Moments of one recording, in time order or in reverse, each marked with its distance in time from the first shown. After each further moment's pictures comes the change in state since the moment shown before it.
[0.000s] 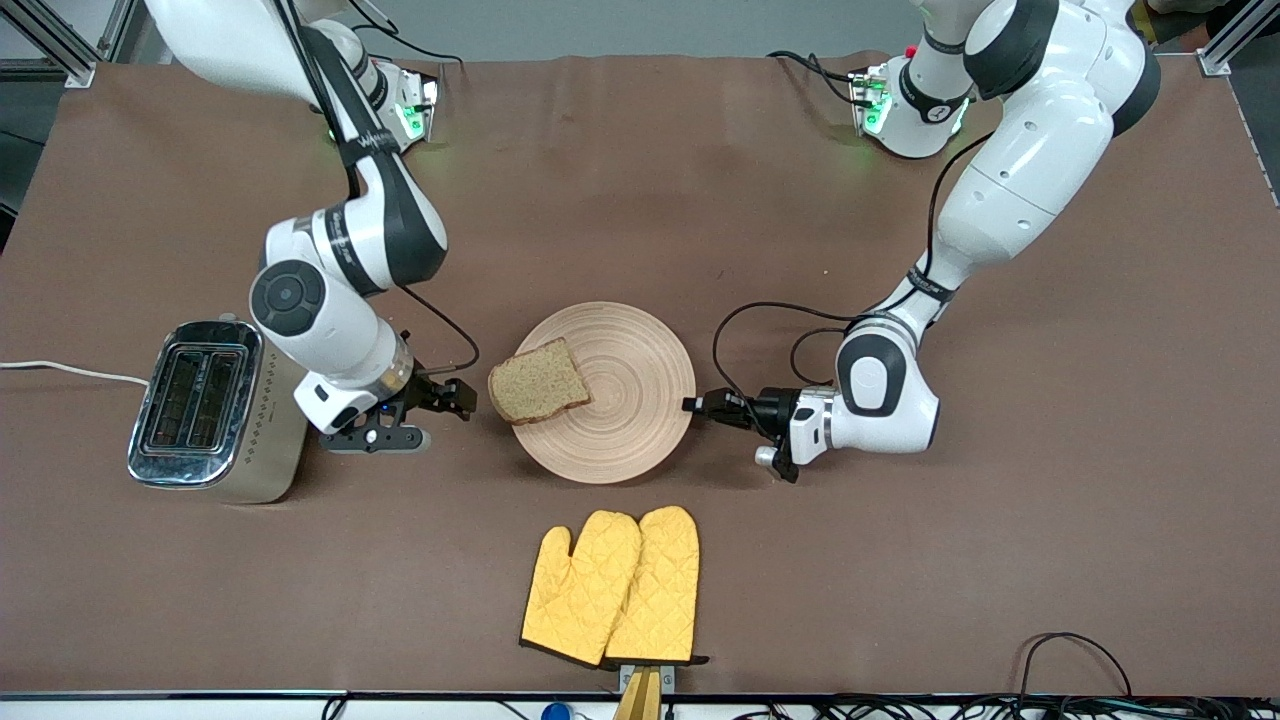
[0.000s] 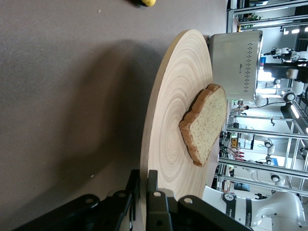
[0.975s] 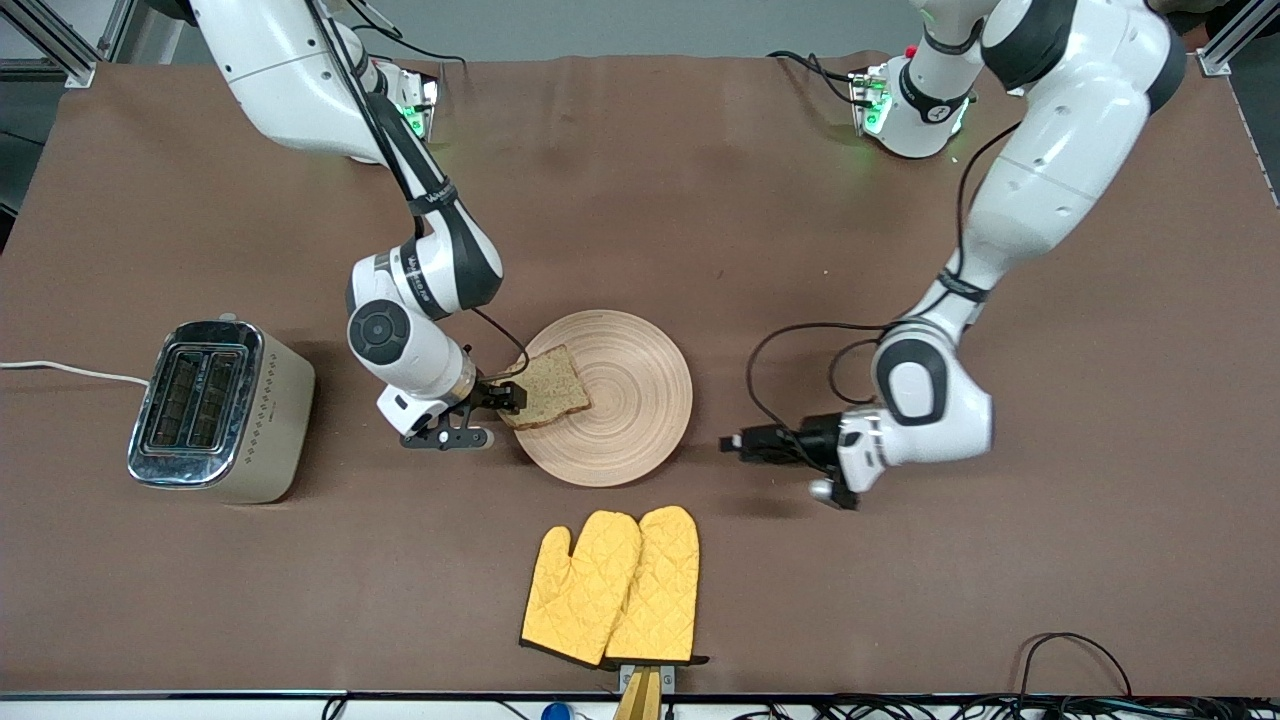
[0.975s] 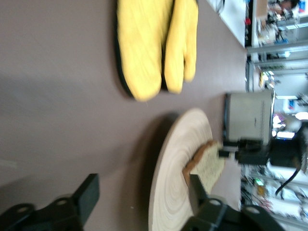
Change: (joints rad) left arm 0.087 -0.096 0.035 0.022 0.074 0.115 -0.131; right arm 0.020 0.127 0.071 -0.078 0.050 0.131 0.002
